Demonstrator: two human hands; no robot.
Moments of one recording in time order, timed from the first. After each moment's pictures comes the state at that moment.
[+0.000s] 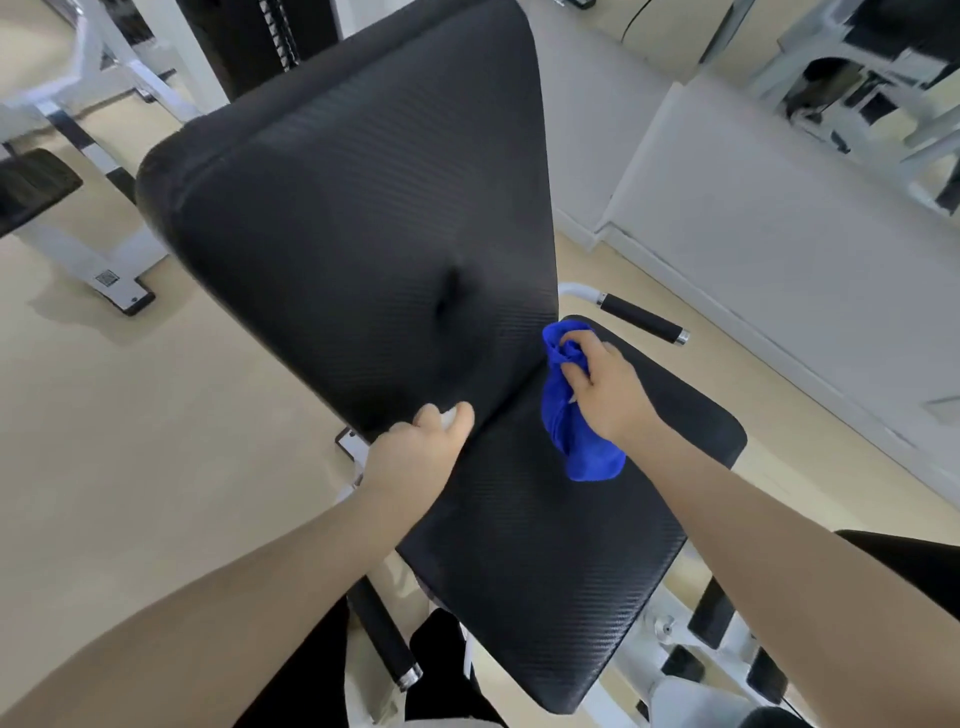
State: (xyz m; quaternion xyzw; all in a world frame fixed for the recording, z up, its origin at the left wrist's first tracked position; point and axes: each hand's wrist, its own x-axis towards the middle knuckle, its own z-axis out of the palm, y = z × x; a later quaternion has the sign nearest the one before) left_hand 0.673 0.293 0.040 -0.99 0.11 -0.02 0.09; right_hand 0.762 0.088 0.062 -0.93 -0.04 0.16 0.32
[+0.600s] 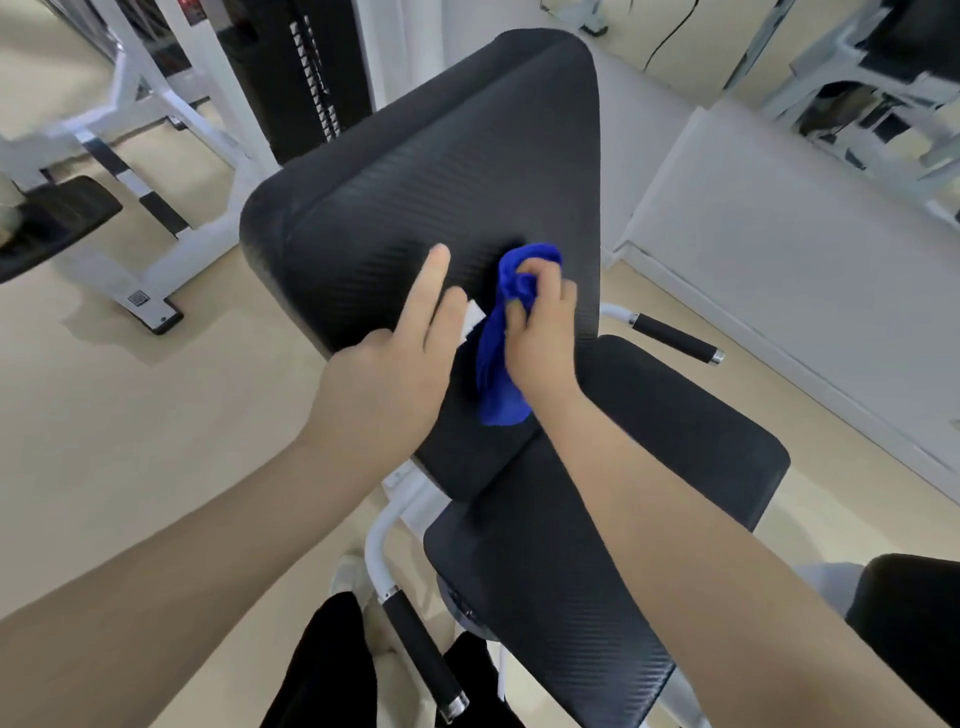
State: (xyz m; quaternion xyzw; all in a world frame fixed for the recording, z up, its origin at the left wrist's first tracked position) left_hand 0.712 0.367 0.135 -0.95 0.13 -0.25 0.10; right_hand 0.789 0.230 0.098 -0.86 -0.01 -0.05 0.50
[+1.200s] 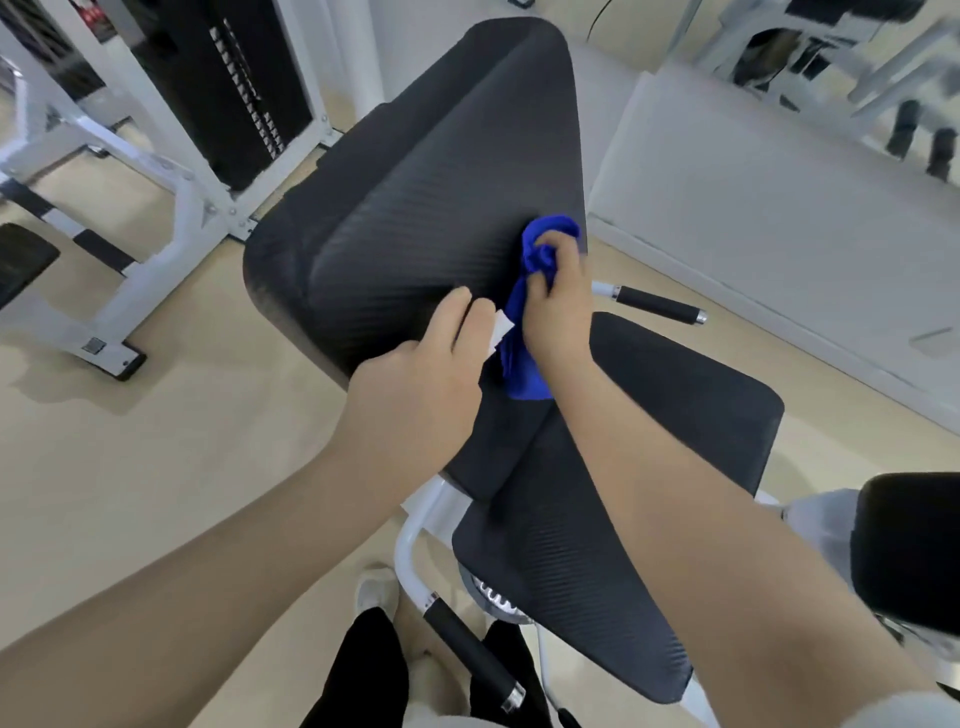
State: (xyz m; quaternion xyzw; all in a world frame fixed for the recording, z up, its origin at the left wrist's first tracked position) left_hand 0.722 0.377 0.145 -0.96 0.20 -0.21 -0.02; right_hand 0.806 0.240 0.098 -0.85 0.12 -0.10 0.51
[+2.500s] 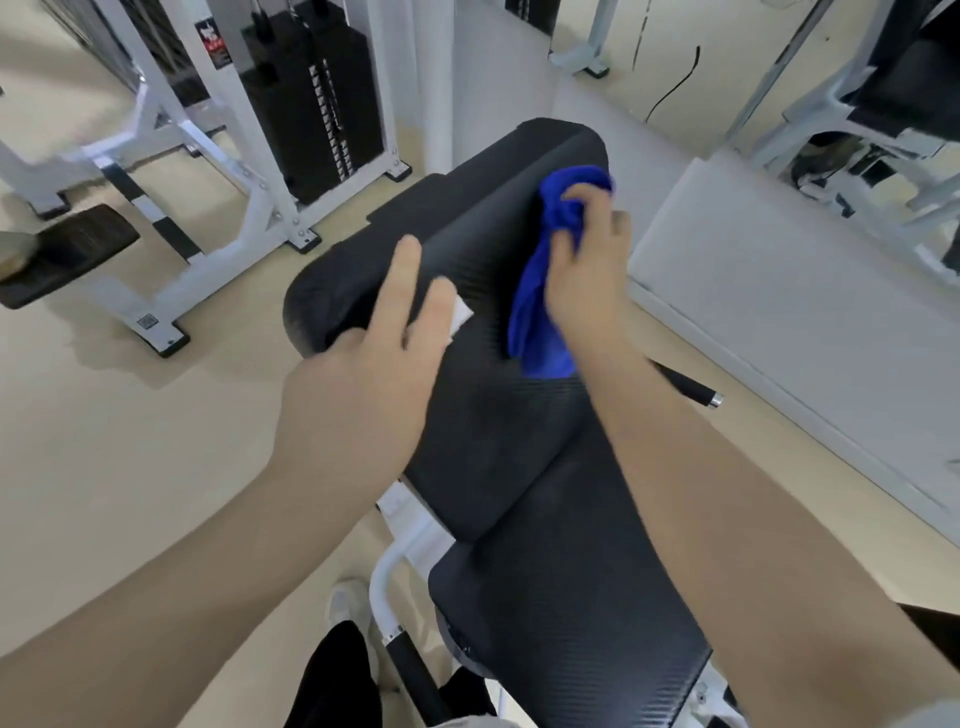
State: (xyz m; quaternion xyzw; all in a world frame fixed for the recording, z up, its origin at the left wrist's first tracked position) left_hand 0.720 0.386 0.204 -0.97 0.05 -0.21 0.07; right_hand 0.858 0.235 0.175 -0.87 -0.02 -0.14 0.47
